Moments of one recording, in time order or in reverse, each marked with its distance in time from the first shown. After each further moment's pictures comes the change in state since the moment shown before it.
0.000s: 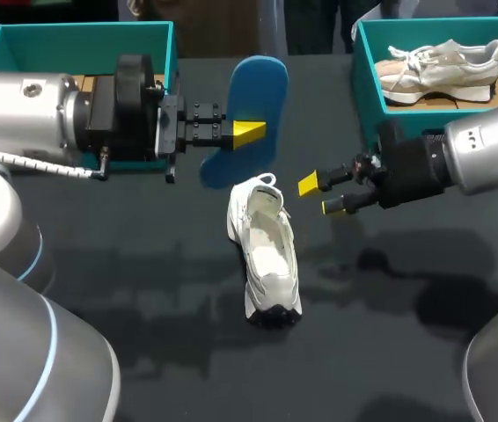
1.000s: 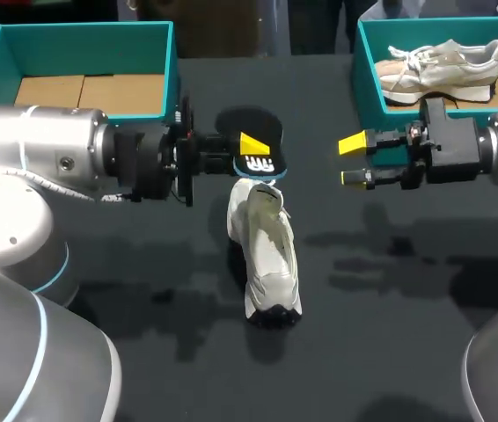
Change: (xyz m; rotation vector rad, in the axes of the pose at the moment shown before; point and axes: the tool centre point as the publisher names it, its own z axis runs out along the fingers) left arm -0.019 0.073 0.011 0.069 0.026 0.977; right arm 0.018 0.033 -0.056 -0.063 0.315 0.065
